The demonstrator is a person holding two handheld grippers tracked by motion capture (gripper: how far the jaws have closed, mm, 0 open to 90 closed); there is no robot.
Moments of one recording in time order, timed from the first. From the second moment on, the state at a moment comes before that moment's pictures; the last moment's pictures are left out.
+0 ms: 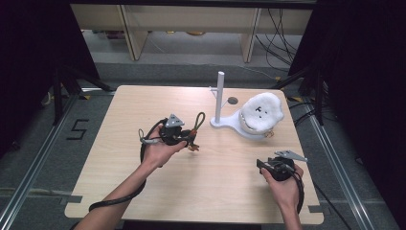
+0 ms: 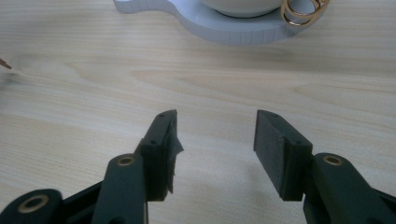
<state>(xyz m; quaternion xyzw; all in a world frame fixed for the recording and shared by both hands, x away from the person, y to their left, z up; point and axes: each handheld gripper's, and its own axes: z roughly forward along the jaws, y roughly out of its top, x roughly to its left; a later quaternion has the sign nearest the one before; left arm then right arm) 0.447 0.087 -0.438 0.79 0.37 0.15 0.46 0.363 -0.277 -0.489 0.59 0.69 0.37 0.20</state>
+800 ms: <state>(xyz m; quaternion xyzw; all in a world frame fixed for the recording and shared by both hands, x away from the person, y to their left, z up) 0.451 0.085 -0.414 0.78 0.35 0.17 0.49 0.359 -0.278 -0.492 0.58 0.67 0.40 0.22</state>
